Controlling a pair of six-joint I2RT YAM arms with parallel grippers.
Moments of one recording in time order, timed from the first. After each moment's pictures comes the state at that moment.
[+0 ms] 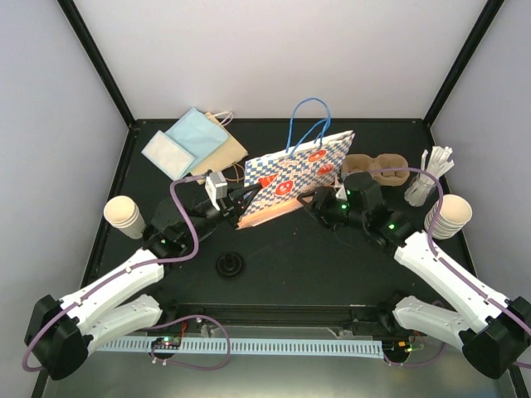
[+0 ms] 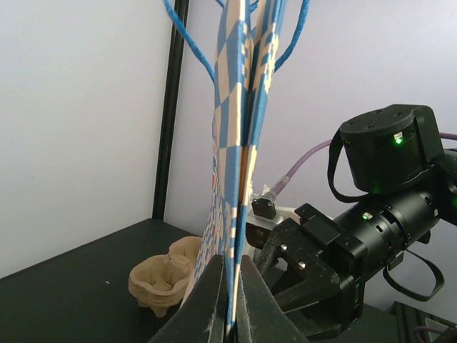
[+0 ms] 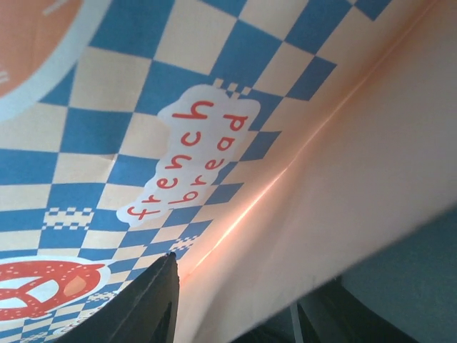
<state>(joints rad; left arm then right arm) -0.66 0.91 0.56 0.61 0.40 -0.26 0.64 1.01 0.87 -0.38 -0.27 1.26</state>
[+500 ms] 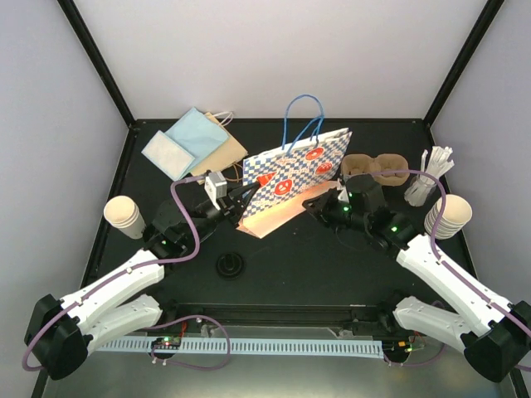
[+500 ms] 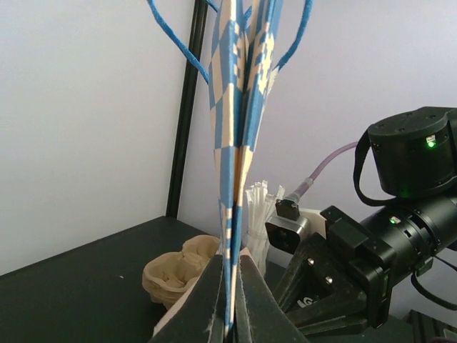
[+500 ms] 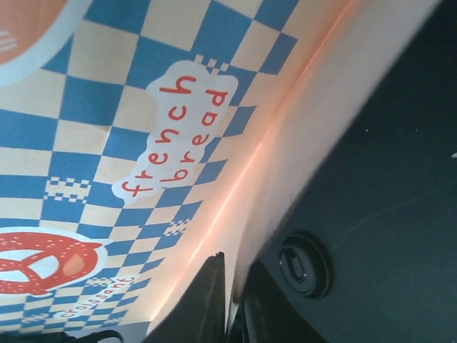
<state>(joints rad) -0.67 0.91 0.54 0.61 0.34 -0.26 0.64 0.99 0.86 -0.41 -0.26 1.26</state>
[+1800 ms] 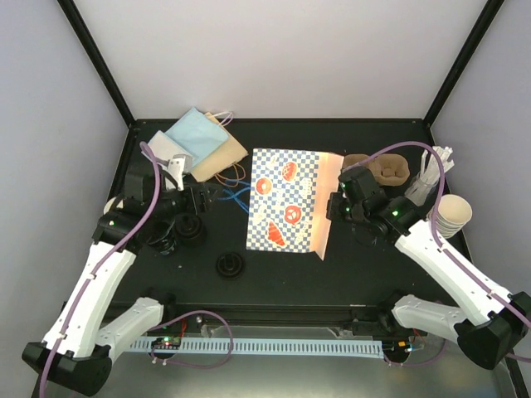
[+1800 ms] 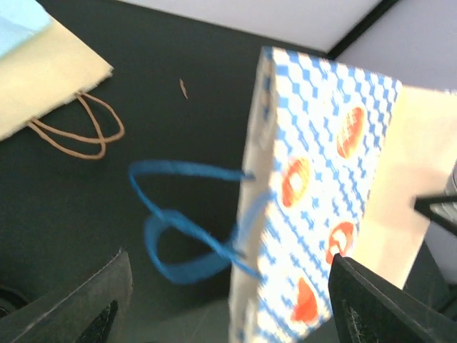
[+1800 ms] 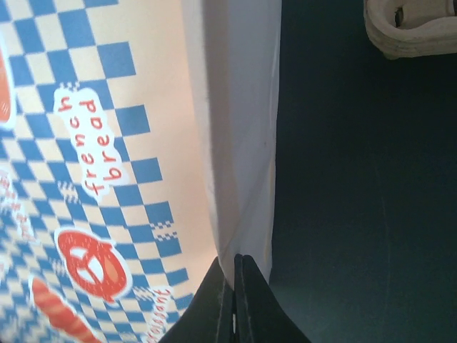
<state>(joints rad) -0.28 0.87 1.04 -0.71 0.34 -0.43 0.64 1.08 1.06 -0.84 0.13 0.65</state>
